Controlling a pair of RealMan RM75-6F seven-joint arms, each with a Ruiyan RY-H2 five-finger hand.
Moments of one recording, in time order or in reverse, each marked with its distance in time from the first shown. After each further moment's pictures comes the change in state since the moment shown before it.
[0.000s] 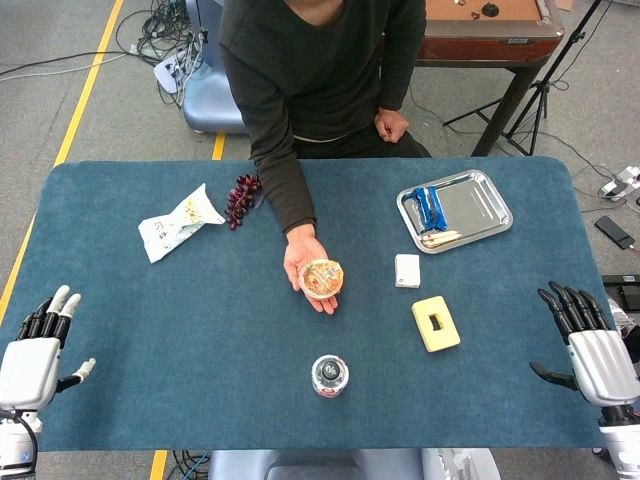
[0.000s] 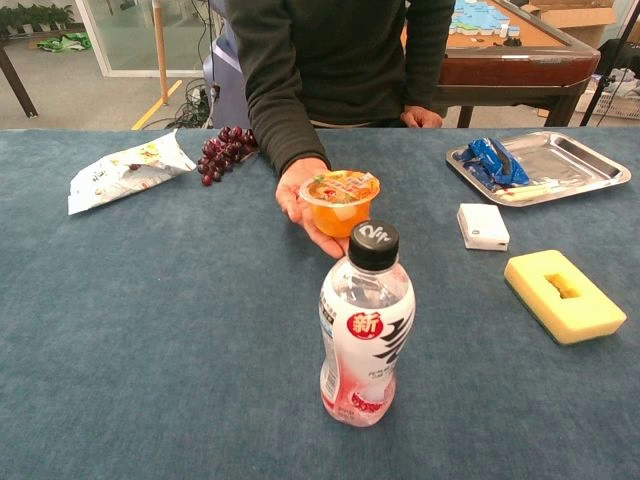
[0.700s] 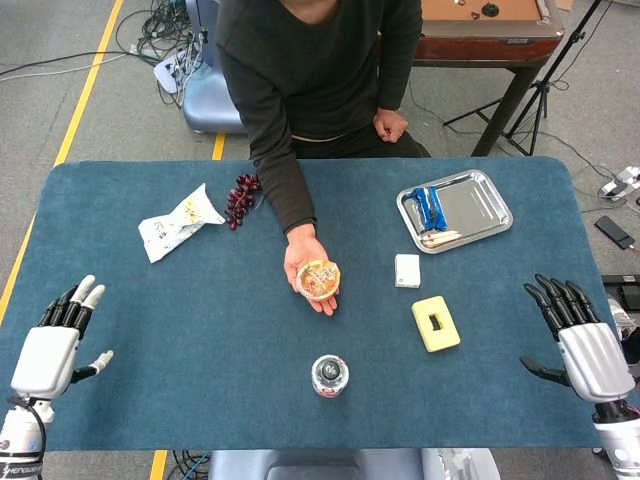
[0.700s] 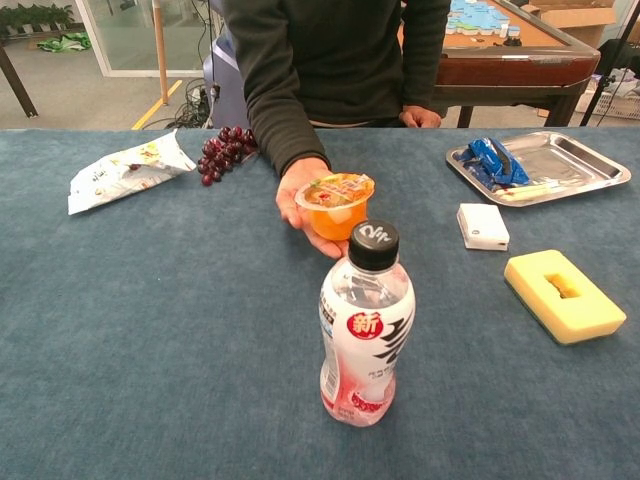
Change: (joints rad) left arm -0.067 0.031 -0.007 -0.008 0.080 -0.057 -0.064; right arm 0.026 0.027 0.009 -0.031 -0.072 0.023 -0.002
